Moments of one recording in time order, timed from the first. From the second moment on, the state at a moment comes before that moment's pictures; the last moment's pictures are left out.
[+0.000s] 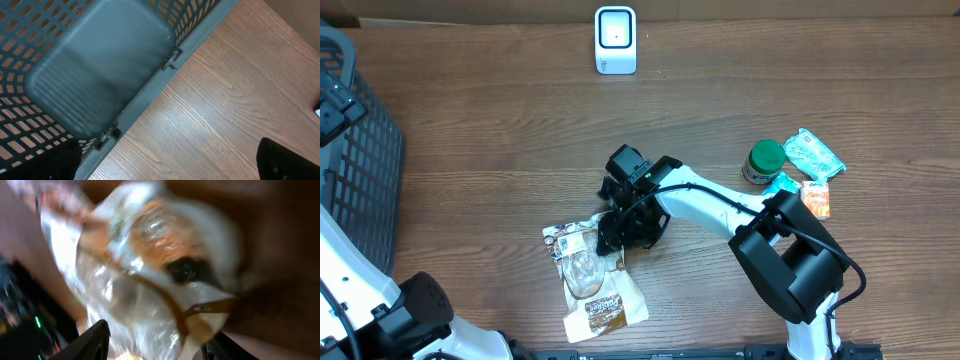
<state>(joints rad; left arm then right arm) 0.56 1.79 2.36 -1.63 -0.03 -0.23 0.77 2.05 1.34 -0.73 -0.59 0.39</state>
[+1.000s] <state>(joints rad) 0.56 1.79 2.36 -1.63 -0.03 -0.23 0.74 2.07 1.40 -0.66 -0.35 0.70</state>
